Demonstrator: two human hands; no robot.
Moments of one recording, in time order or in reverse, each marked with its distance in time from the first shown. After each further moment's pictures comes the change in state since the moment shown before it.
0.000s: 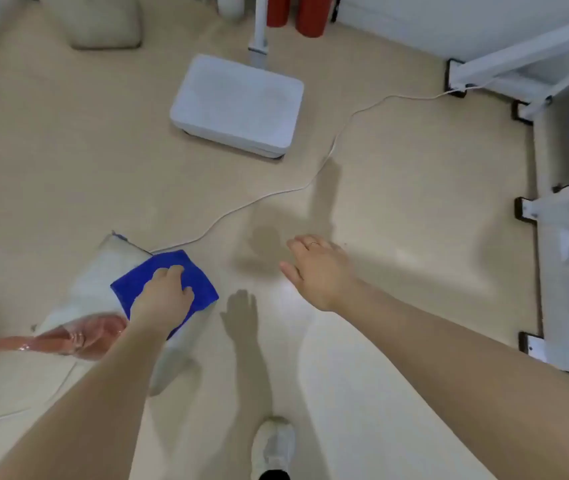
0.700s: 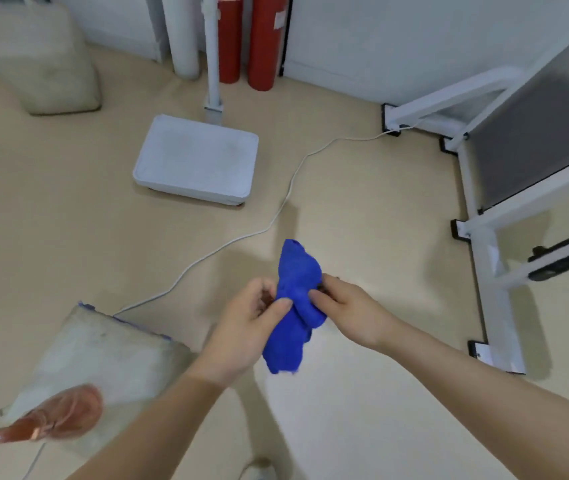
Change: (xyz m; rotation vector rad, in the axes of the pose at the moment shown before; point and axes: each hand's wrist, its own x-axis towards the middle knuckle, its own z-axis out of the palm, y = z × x) left_hand -0.101 0.184 -0.071 -0.947 -0.237 0.482; right_hand -0.072 0.043 -0.092 0.791 0.034 0.175
